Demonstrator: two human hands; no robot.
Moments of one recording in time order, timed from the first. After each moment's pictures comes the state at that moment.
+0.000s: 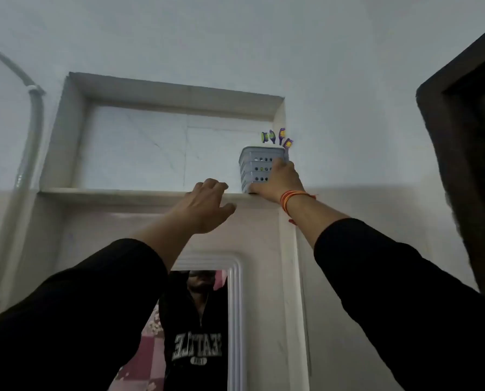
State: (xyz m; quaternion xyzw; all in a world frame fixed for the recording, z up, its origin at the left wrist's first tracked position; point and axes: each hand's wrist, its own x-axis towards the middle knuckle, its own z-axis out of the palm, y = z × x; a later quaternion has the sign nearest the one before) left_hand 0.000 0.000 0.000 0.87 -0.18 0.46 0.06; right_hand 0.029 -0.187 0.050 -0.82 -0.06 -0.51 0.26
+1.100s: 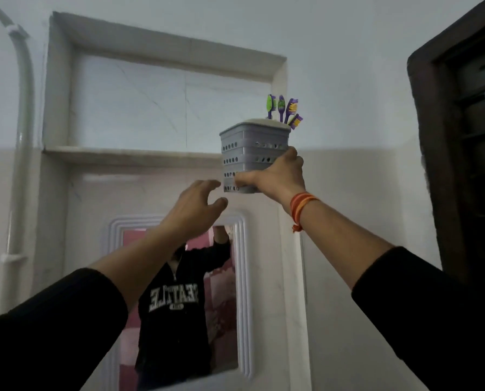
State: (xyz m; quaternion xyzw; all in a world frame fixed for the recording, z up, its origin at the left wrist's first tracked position) left_hand -0.034 0.053 -0.088 0.83 -0.25 0.41 0.28; right_hand -0.063 -0.126 -0.047 -0.76 -0.05 -0.49 0.43
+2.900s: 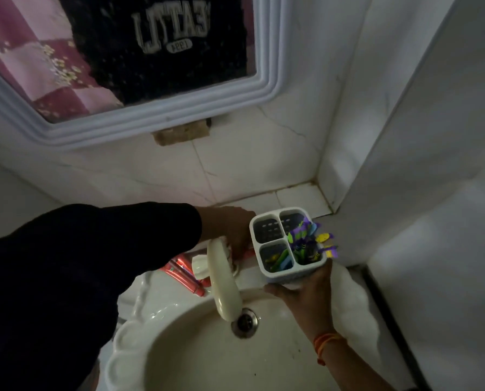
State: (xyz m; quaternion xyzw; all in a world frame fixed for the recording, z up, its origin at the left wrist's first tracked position) left_hand 0.149 0.029 -0.685 0.86 -0.34 -0.38 -0.09; right_hand -0.059 -0.117 -0.774 -0.77 0.14 -0.14 0.61
